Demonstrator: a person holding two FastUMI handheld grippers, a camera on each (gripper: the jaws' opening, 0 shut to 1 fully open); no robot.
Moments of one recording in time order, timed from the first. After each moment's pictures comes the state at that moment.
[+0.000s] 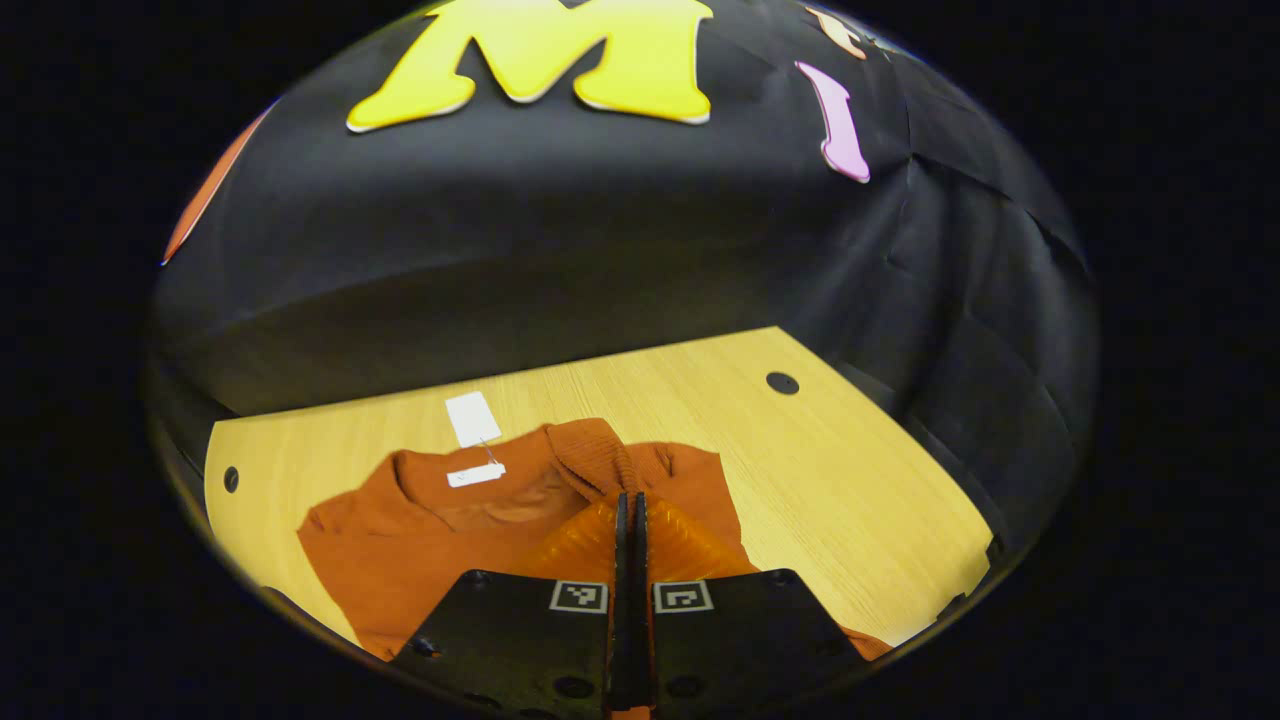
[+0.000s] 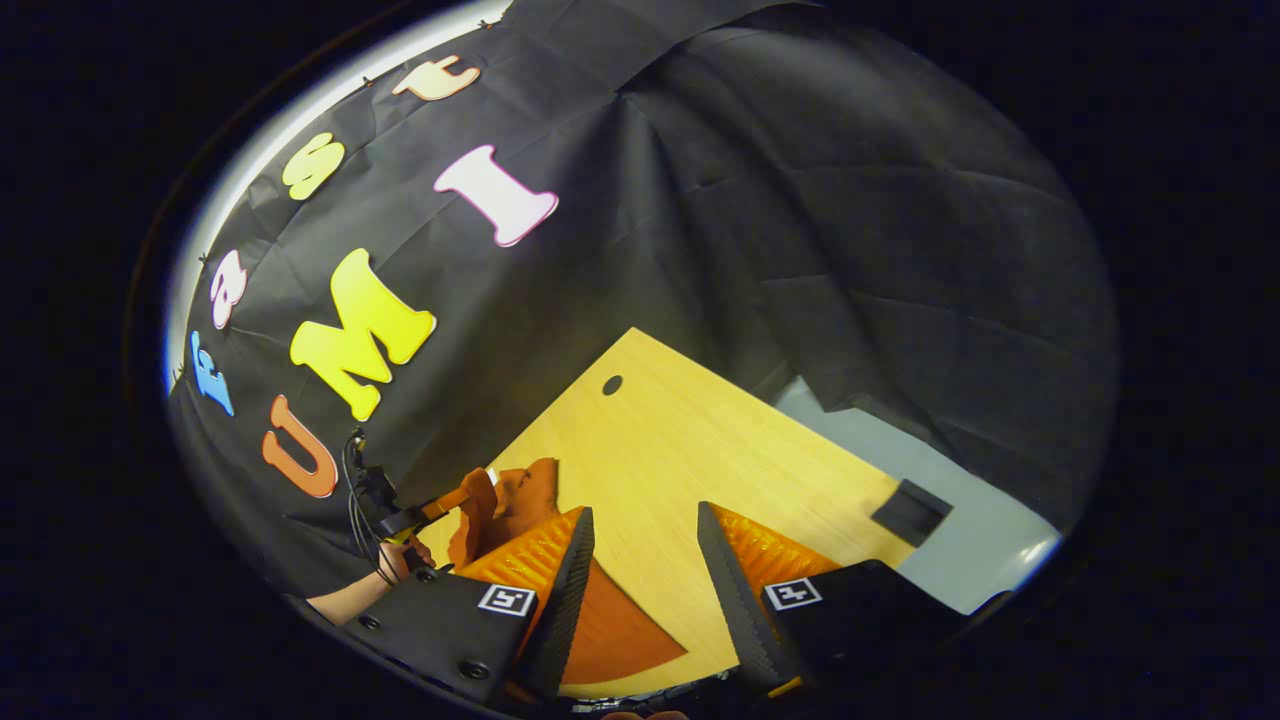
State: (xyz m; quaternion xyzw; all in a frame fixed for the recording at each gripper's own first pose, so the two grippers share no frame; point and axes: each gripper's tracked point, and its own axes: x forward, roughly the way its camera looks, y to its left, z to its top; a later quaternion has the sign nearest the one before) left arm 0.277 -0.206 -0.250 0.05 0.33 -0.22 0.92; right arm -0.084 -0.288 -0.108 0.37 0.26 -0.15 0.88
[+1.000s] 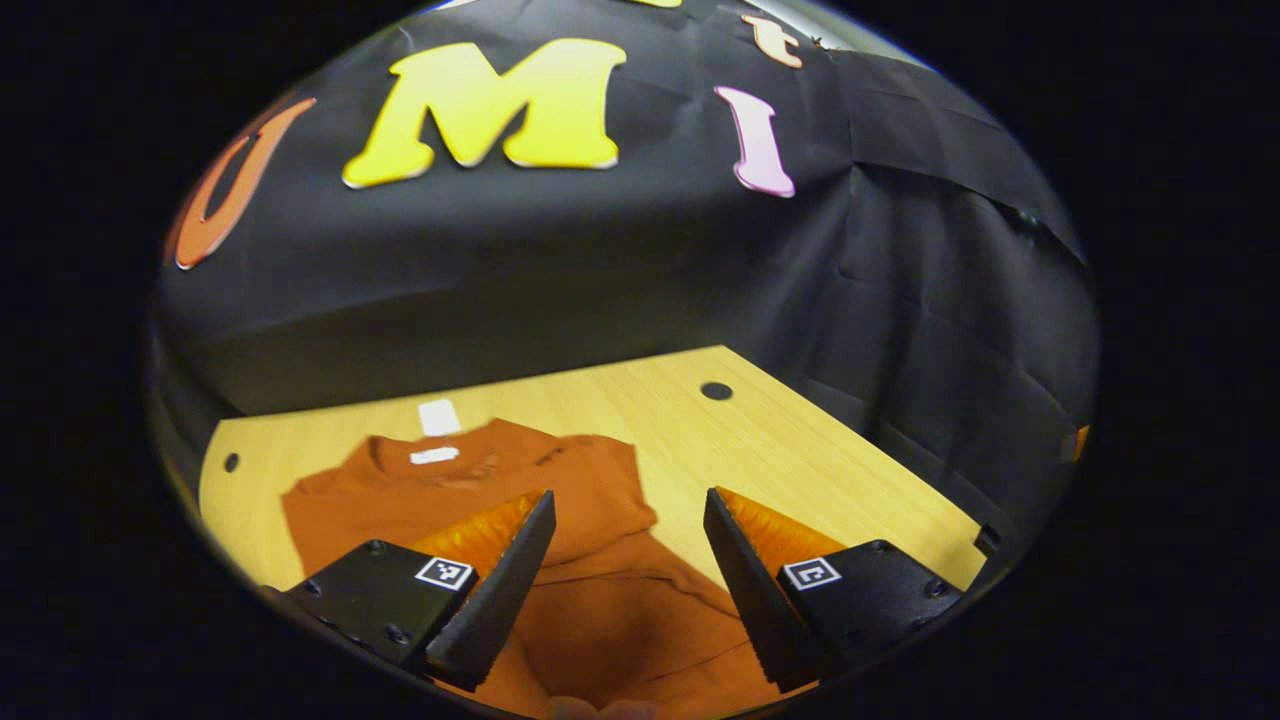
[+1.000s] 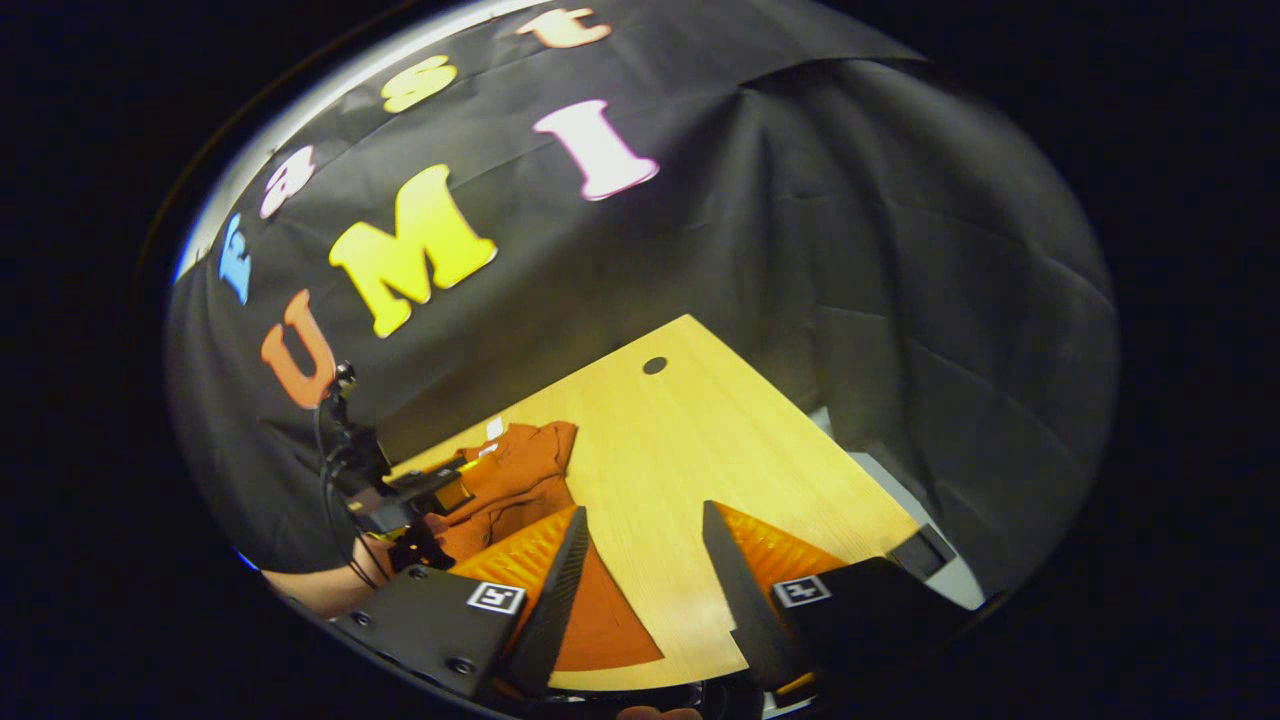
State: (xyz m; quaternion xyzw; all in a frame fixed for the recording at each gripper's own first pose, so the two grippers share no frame) left arm 0.170 -0.191 -0.168 0.04 0.21 -0.21 0.95; right arm -0.032 -0.188 -0.108 0.23 0.28 -0.03 0.93
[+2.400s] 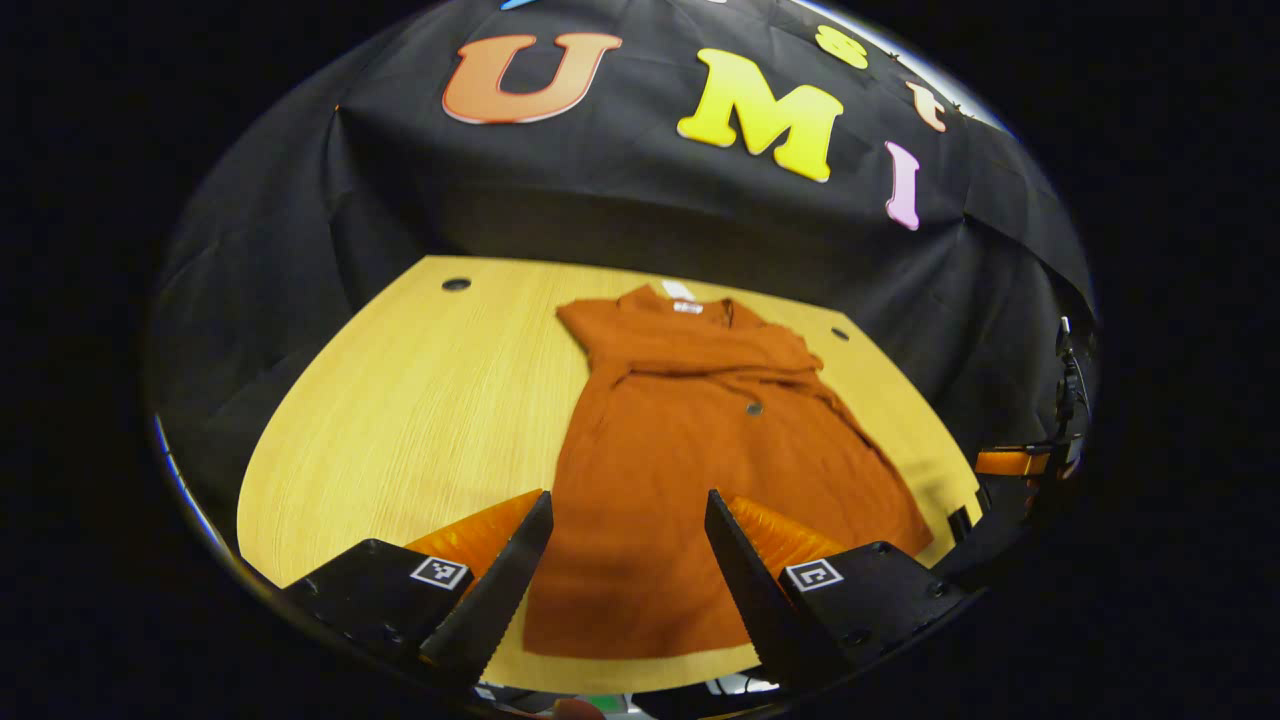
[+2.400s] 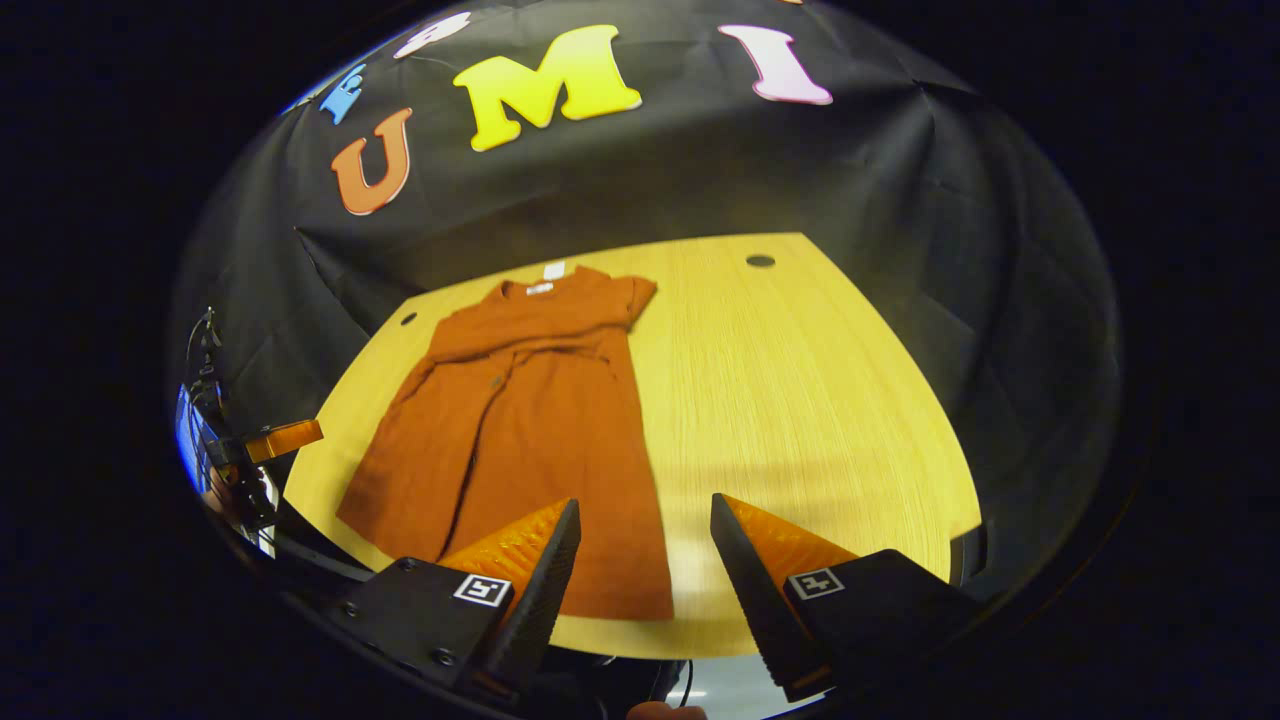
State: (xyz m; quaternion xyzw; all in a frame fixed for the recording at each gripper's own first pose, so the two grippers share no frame) left arm -0.053 0.104 -0.263 -0.07 0.38 -0.10 0.92; right arm -0.095 -0.104 -0.242 0.10 0.42 0.06 0.90
